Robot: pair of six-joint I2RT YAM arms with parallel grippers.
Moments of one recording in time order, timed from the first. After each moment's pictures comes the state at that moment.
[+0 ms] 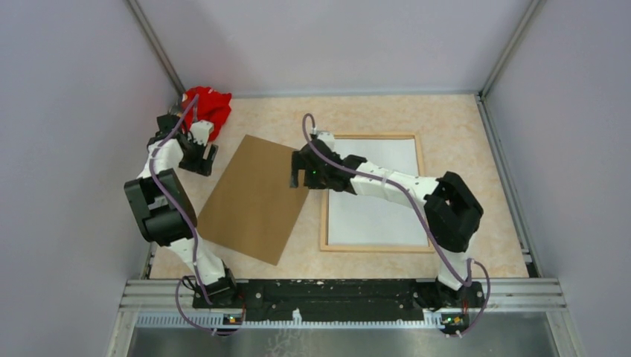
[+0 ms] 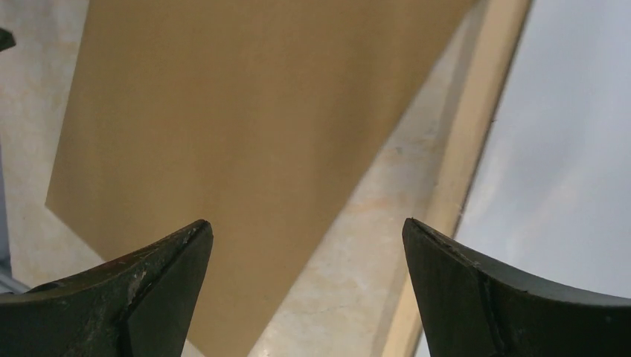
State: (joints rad) left arm 0.35 1.79 1.34 -0.62 0.18 0.62; right arm 0.90 1.84 1.42 -0.37 0.24 0.77
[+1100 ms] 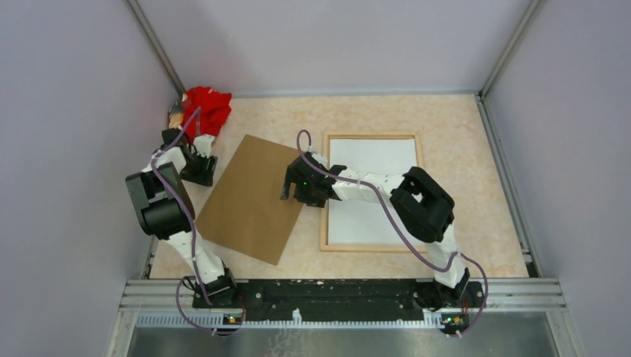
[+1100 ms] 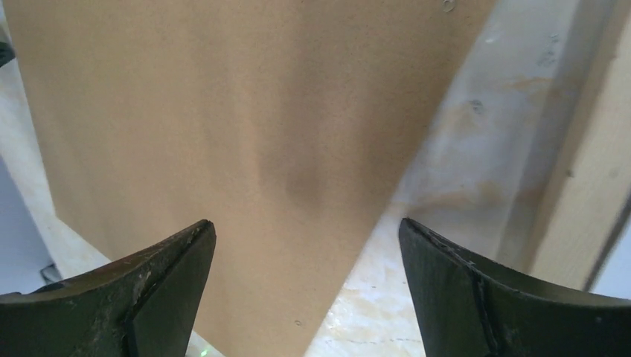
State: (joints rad) left arm 0.38 1.86 1.23 -0.52 0.20 0.62; right arm 0.96 2.06 1.46 -0.33 0.10 1.02
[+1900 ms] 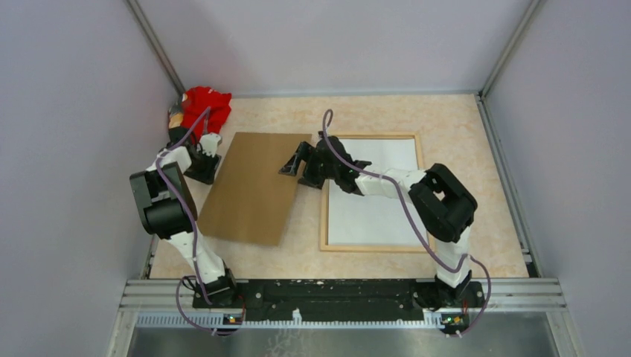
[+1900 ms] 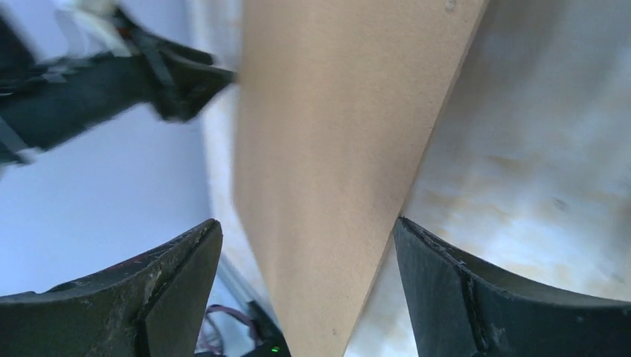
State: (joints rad) left arm 0.32 1.86 1.21 -0.49 0.20 0.65; right arm 0.83 1.96 1.27 0.12 -0.15 1.10
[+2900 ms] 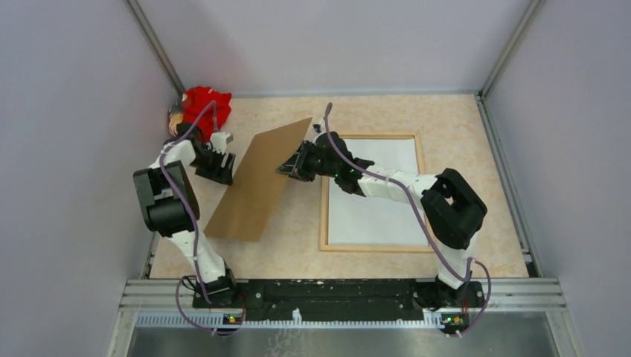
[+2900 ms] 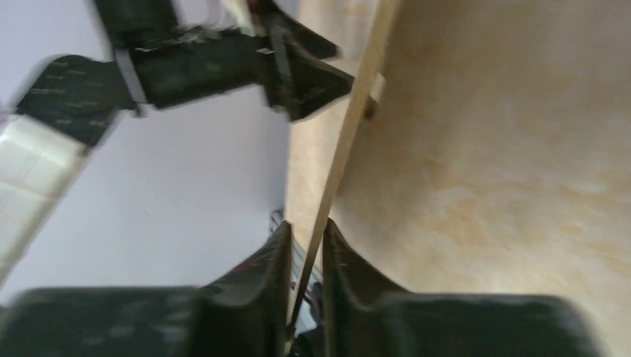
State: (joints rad) left arm 0.27 1.86 1.26 -0.64 0.35 0.62; right arm 0.86 1.85 1.27 0.28 -0.23 1.15
